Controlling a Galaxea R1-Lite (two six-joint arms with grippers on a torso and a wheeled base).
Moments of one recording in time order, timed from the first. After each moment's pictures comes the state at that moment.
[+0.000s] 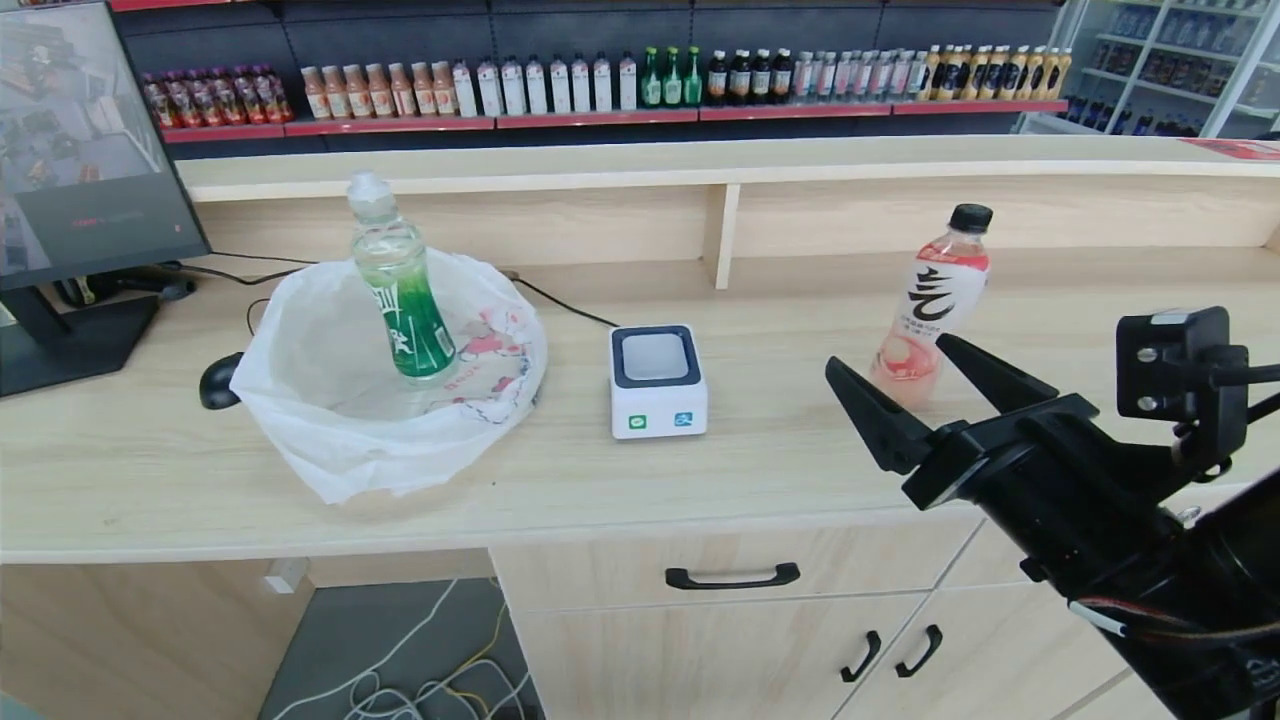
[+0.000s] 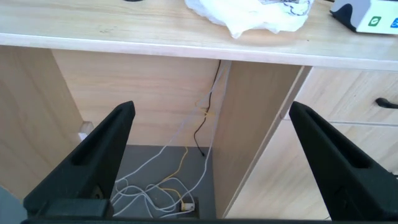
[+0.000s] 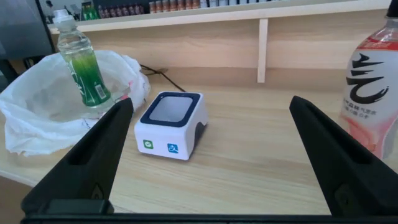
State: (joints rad) left arm 0.00 0.00 0.00 0.00 0.00 -0.02; right arm 0.67 1.61 -0.34 -1.57 -0.26 -0.03
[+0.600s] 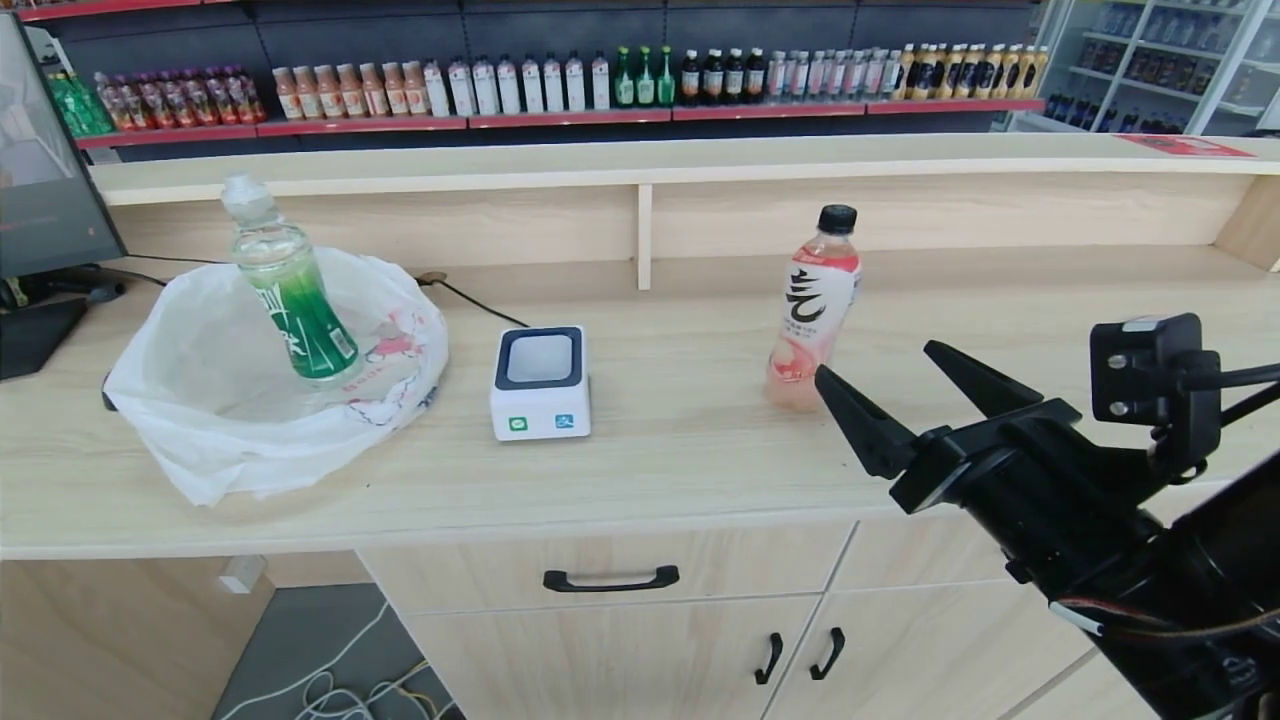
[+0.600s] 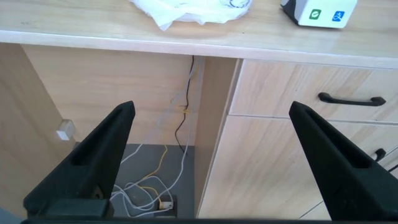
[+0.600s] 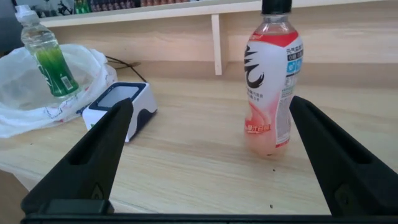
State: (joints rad) left arm 0.00 0.00 0.00 0.00 0.00 -0.02; right arm 0.67 1.64 -0.35 -1.57 -0.26 -0.03
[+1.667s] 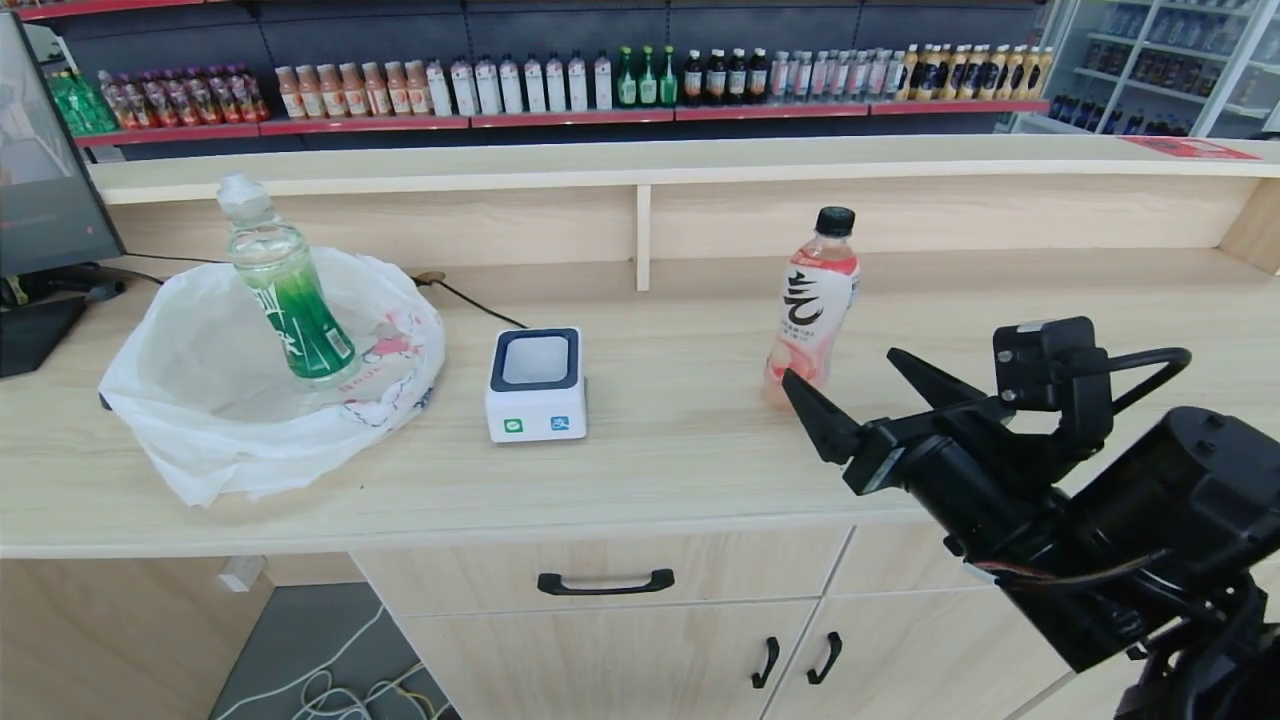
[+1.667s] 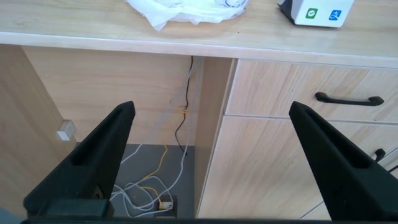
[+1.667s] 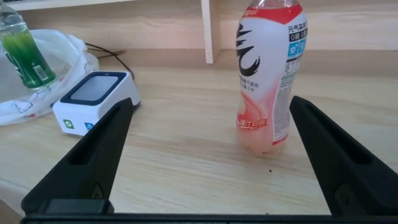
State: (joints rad) left arm 0.00 0.00 0.00 0.00 0.00 -0.01; right arm 0.63 1.77 -0.43 -1.57 -0.26 -0.02
